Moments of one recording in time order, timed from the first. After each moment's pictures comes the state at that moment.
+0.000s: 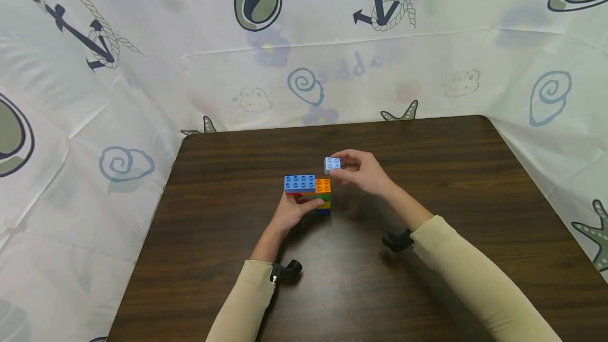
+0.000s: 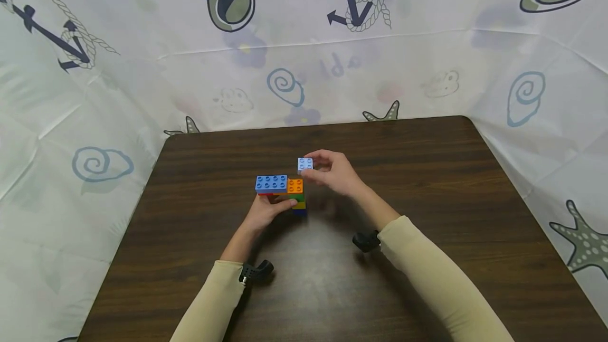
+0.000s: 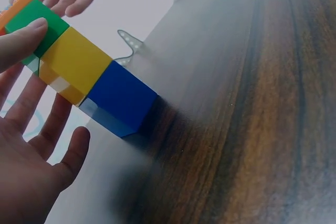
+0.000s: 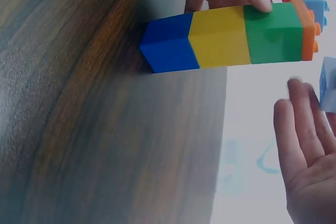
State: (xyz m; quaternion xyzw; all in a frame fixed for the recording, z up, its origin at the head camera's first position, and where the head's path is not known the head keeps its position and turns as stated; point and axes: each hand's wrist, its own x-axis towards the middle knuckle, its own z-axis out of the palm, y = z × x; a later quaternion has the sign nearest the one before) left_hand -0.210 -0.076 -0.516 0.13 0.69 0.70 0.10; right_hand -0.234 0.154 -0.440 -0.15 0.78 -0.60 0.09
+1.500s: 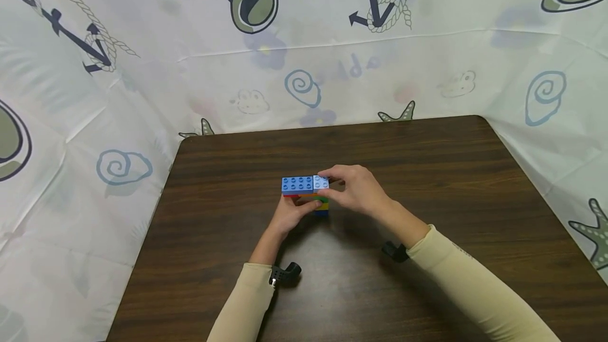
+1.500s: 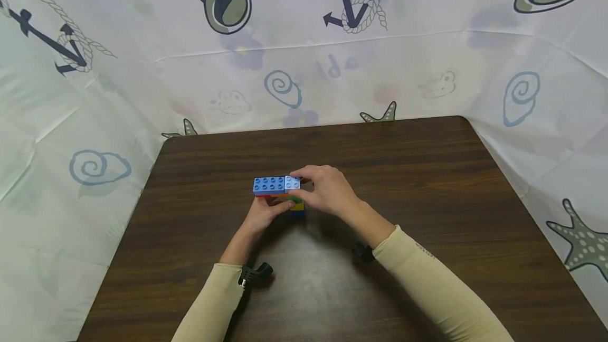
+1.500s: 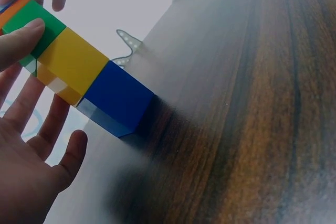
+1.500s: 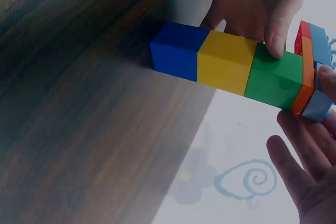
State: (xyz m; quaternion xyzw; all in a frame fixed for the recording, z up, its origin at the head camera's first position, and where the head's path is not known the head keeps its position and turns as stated) left_hand -0.209 -0.075 -0.518 0.14 0.69 0.70 0.09; right_hand -0.197 0.133 -0.426 -0.28 0.89 -0.34 -0.09
